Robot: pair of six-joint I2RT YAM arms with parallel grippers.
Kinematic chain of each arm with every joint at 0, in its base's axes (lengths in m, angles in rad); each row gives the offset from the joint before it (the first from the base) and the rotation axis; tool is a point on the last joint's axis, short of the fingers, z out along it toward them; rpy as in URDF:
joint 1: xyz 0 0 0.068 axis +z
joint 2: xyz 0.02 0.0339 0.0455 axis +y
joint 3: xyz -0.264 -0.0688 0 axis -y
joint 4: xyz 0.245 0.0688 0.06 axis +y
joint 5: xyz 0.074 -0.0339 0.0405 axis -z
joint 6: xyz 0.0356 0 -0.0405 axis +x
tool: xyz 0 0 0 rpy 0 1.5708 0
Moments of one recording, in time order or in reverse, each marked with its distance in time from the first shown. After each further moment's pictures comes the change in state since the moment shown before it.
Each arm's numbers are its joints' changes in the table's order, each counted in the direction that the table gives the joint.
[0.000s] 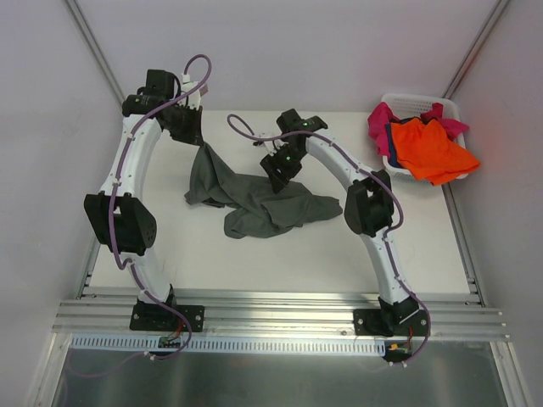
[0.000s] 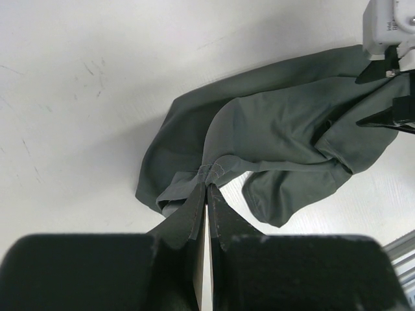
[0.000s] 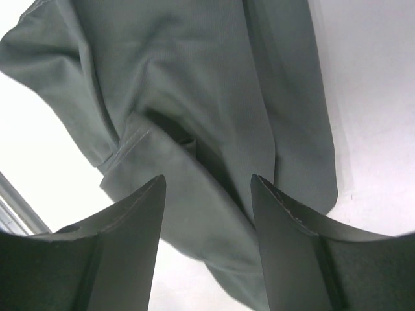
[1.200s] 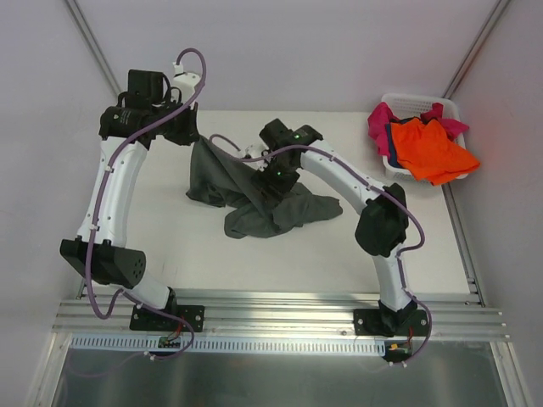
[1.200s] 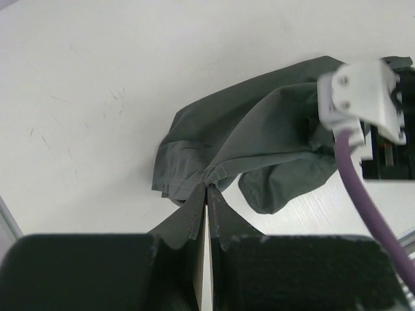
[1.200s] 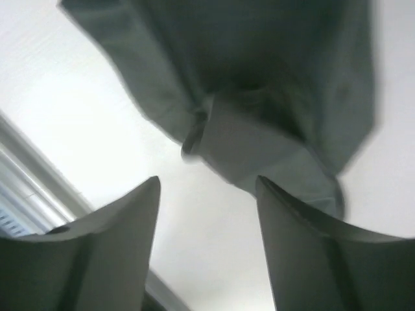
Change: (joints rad) left arm -0.070 -0.298 -0.072 -0.002 -0.060 0.037; right arm 0.151 -0.272 -0.166 0.032 0.240 0.097
